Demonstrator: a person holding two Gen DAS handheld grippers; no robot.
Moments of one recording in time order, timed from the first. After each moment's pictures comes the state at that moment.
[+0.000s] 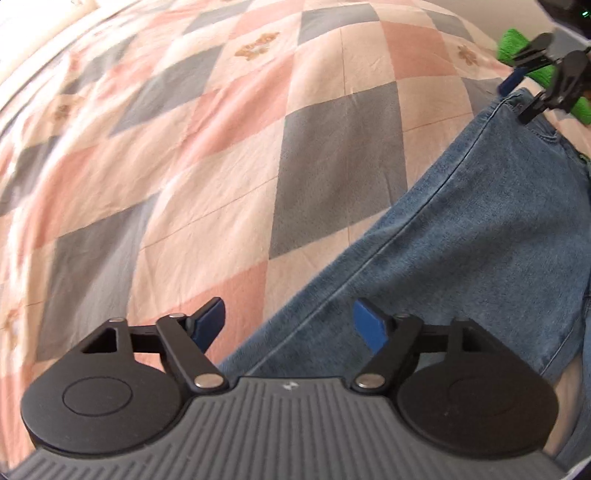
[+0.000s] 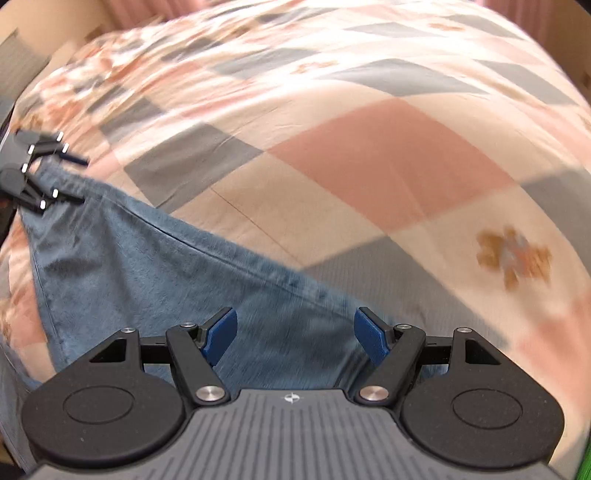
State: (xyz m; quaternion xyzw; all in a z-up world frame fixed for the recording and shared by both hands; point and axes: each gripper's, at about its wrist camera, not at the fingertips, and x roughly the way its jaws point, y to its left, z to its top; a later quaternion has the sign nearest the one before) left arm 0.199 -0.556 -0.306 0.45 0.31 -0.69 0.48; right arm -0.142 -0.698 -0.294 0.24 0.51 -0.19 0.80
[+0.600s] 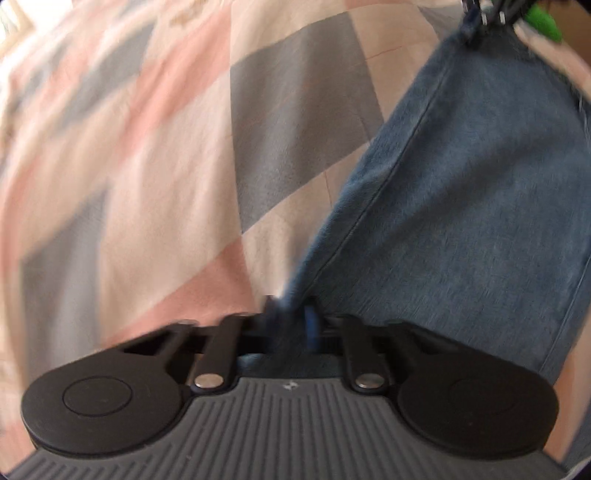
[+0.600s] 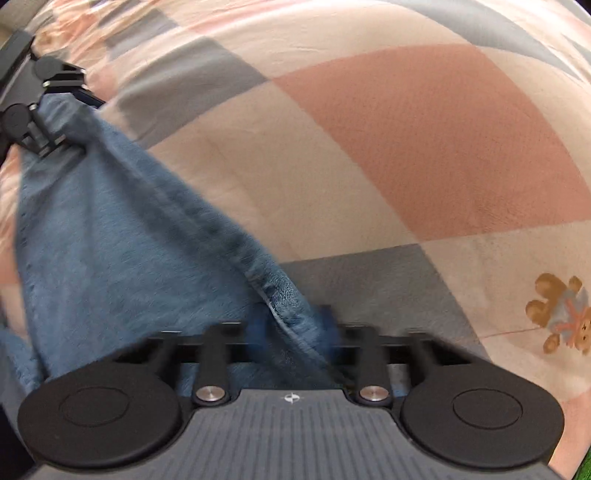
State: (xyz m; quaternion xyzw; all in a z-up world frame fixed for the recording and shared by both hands) left arm 0.178 -0.542 -0.333 0.54 0.25 -0.69 0.42; right arm -0.109 -0.721 -0.327 0.21 0.60 -0.11 0.76
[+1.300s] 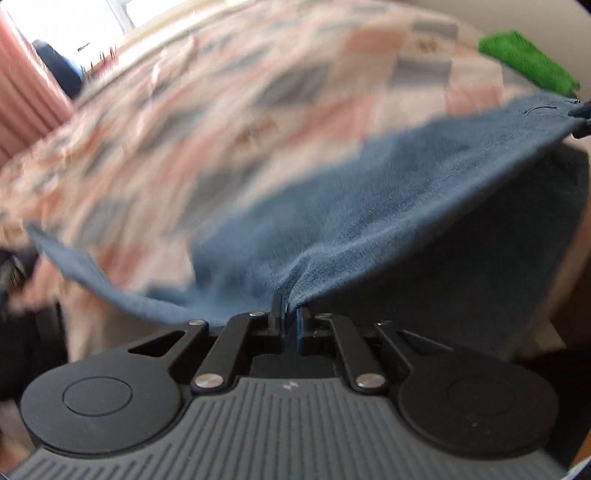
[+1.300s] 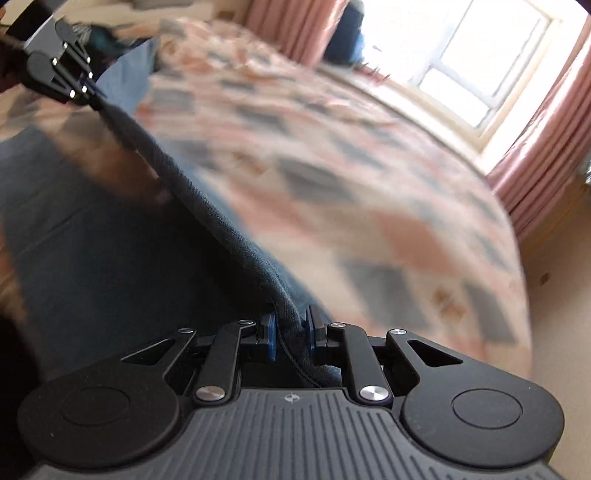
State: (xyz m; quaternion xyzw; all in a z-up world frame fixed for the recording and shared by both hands) left arm -0.028 -0.189 -0.213 0.43 0.33 -0.53 0.65; right arm -0.268 -0.349 -0.192 -0.05 0.48 -0.19 0.86
